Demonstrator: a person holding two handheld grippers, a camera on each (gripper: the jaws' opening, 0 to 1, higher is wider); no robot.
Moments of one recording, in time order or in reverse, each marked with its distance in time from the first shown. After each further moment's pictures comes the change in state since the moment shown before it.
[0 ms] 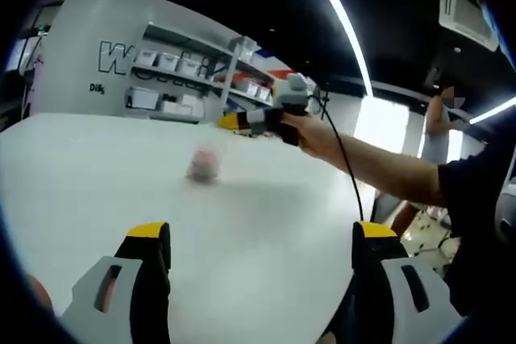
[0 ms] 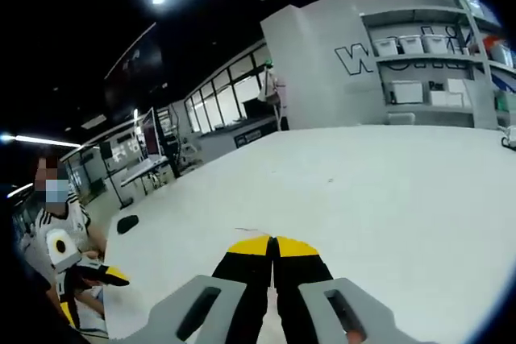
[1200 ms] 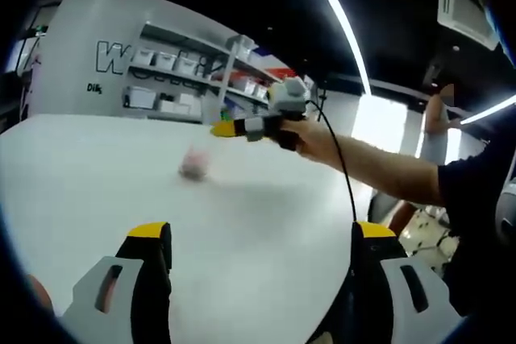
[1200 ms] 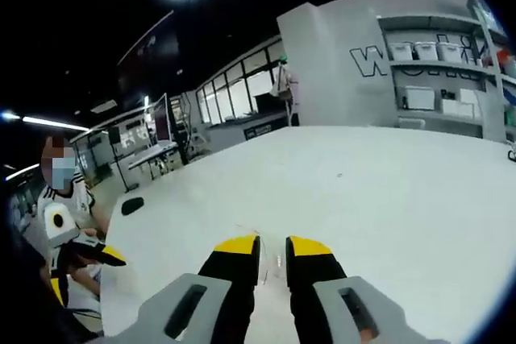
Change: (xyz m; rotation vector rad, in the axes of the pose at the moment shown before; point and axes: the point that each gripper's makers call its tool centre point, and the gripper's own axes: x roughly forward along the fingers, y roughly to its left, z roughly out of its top) left arm 0.000 -0.014 0.002 0.009 0.008 -0.010; right arm -0.013 0.014 -0.024 -0.071 0.028 0.055
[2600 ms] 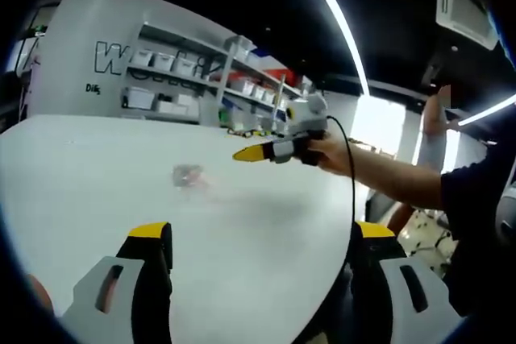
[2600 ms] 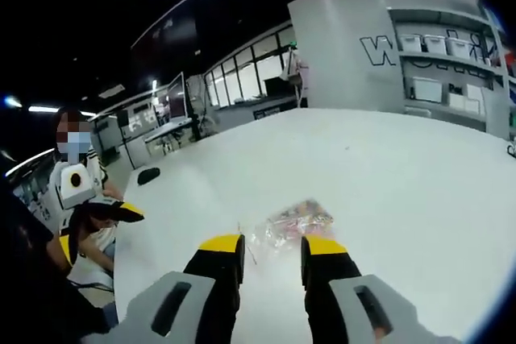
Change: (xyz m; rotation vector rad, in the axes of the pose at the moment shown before) left arm -0.002 -0.011 0.000 -0.002 -0.002 -0.009; right arm -0.049 0.025 -0.051 -0.037 0.091 0.034
